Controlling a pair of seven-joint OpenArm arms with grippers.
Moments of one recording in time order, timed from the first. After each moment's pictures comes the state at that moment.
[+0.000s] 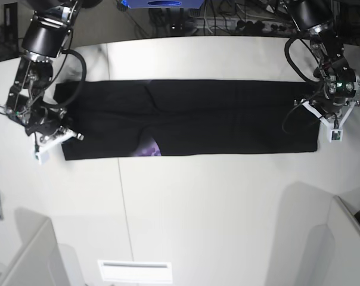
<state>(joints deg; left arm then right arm) 7.5 -12.7 -33.5 95.7 -5.5 -22.6 55.7 4.2 11.7 22.0 83.6 31.1 10.2 -67.0</state>
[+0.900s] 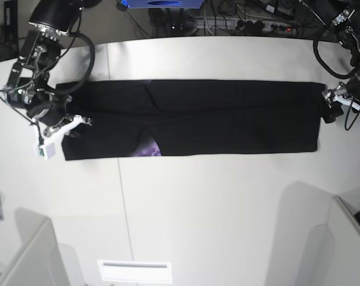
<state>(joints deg) 9.6 -17.0 -50.7 91.1 -34.2 -28.9 60.3 -4.1 7.1 22.1 105.5 31.4 10.3 -73.6</state>
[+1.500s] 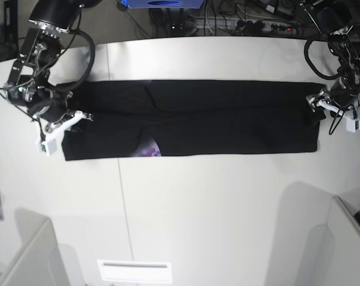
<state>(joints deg) 7.4 -20.3 -38.7 73.9 -35.1 -28.9 48.5 -5.1 7.1 22.1 105.6 31.4 10.4 -75.1</state>
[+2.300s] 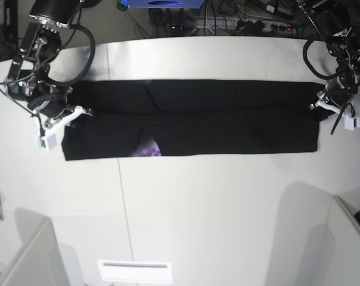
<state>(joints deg) 6.2 -20.5 -39.0 69.2 -36.5 -29.8 47.7 -7.6 7.0 22.4 107.2 31.6 10.4 -74.7</state>
